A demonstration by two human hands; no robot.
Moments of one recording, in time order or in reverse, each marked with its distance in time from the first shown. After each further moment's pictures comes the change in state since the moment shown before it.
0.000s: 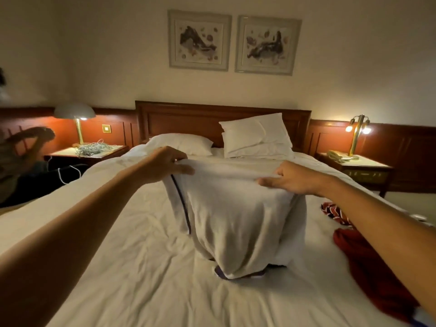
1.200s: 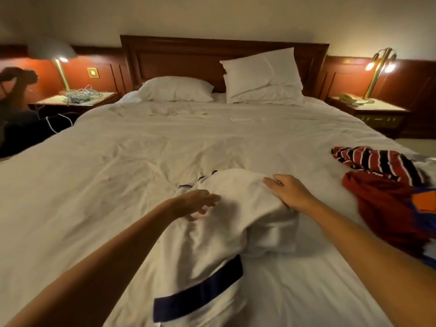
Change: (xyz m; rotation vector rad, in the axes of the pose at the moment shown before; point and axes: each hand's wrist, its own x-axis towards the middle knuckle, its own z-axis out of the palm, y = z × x) left_hand -0.086 -0.015 0.205 -0.545 -0.634 -0.565; right_hand -0.021 0.090 0.192 0.233 0.135 0.258
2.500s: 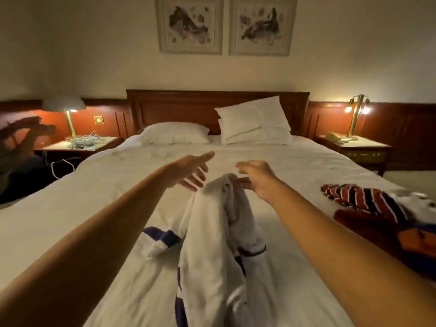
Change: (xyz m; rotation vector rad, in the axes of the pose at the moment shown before) left_hand -0.030 0.150 -0.117 -0.017 0.321 0.112; right_hand 0.048 -0.156 -0.063 0.769 0.061 0.165
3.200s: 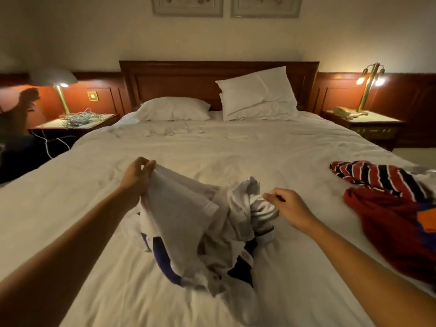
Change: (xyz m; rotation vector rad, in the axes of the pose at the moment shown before) left_hand 0.019 -0.156 -0.004 -0.289 0.562 0.006; right_hand -0.002 0.165 -0.071 -0.474 -0.061 -0.301
